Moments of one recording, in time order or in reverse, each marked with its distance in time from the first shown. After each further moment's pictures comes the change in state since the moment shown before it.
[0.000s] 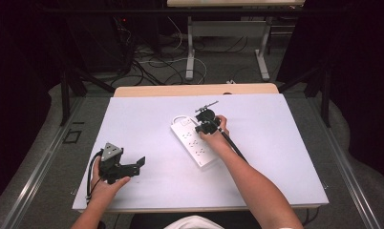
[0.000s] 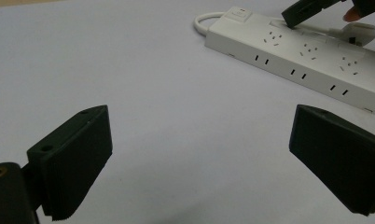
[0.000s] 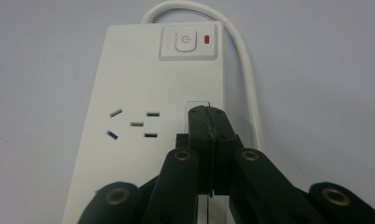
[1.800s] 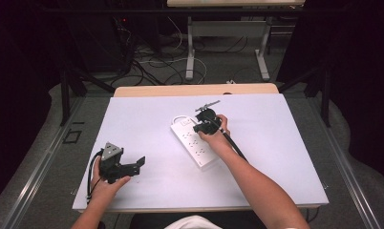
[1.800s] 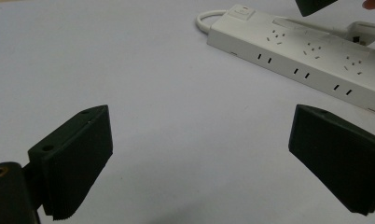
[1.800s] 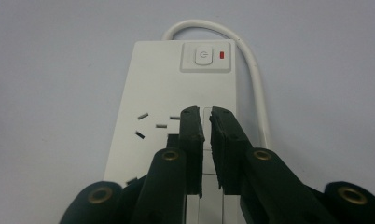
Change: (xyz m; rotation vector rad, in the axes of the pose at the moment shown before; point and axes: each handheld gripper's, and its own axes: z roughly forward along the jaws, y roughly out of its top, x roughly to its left) left arm 0.001 0.000 0.002 0.009 0.002 -0.009; right arm 0.008 0.003 -0.020 -0.018 0.021 -0.034
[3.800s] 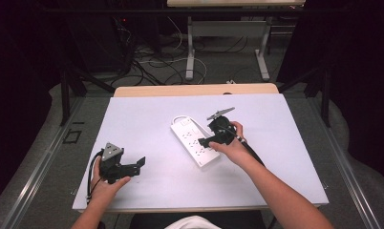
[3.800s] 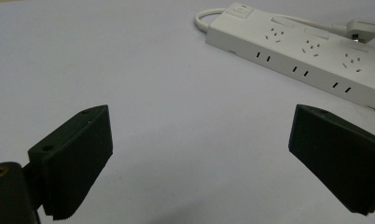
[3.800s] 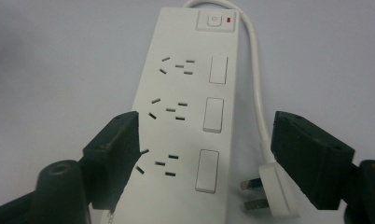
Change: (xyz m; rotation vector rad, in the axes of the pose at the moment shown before) left arm 0.000 0.000 -0.001 0.006 0.000 0.018; right arm 0.002 -0.032 -0.061 0.001 0.017 -0.071
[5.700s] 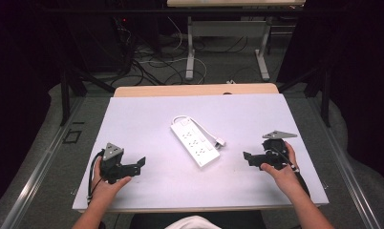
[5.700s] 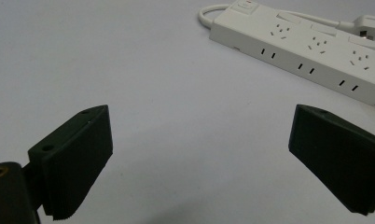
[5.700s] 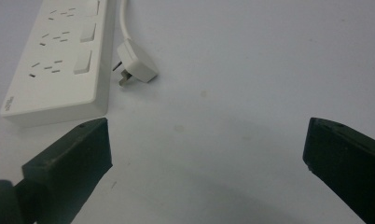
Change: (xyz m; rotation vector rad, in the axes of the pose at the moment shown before) left arm -0.001 -0.001 0.002 0.009 0.016 -0.010; right arm -0.061 -0.117 -0.088 -0.141 -0.207 0.192
